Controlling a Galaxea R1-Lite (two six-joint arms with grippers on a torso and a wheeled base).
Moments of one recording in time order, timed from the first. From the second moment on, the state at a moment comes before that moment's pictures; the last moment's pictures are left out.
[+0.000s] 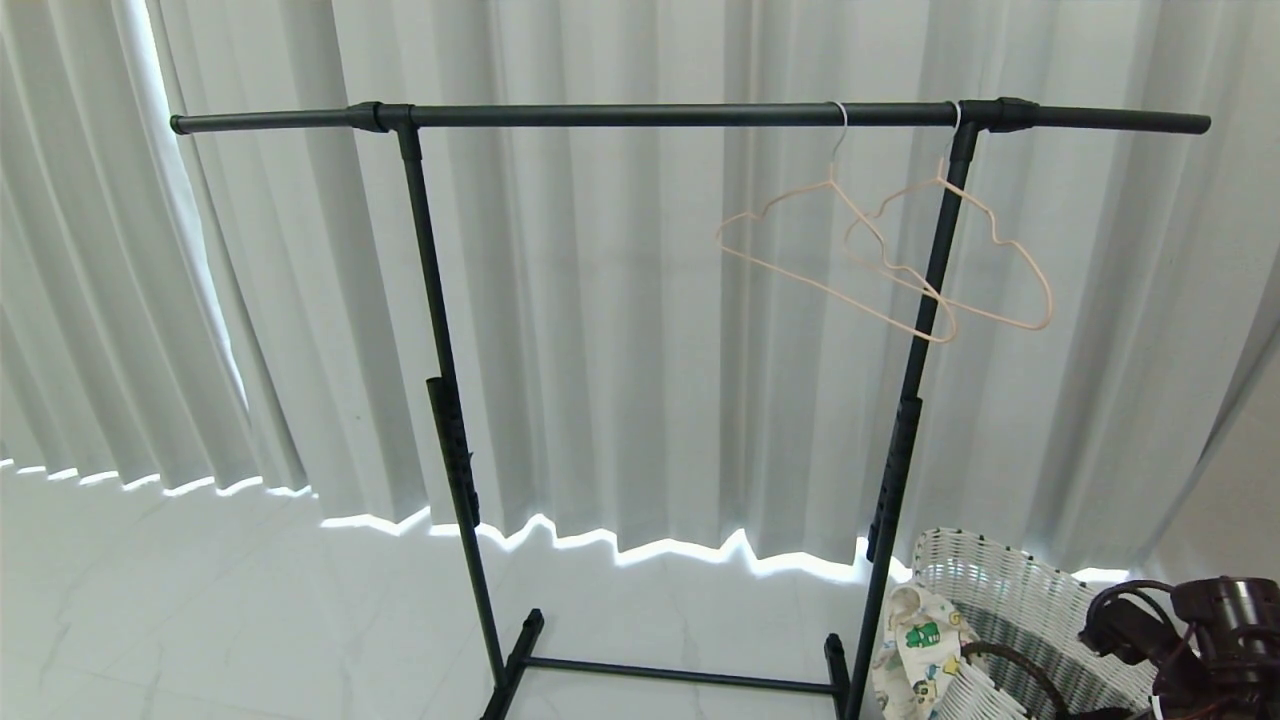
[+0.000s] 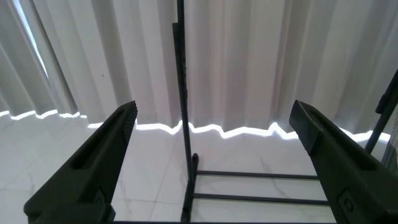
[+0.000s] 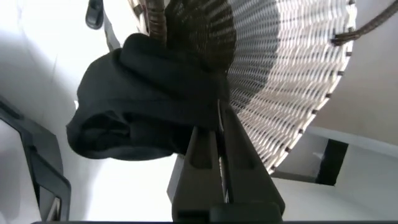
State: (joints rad) left arm 0.00 0.00 0.00 0.02 -0.06 0.08; right arm -0.09 1.96 -0.13 -0.80 -0.15 -0.44
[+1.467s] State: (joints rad) left arm 0.00 0.00 0.00 0.02 -0.06 0.10; right arm 0.04 0.82 -0.69 0.29 -0.14 -0.49
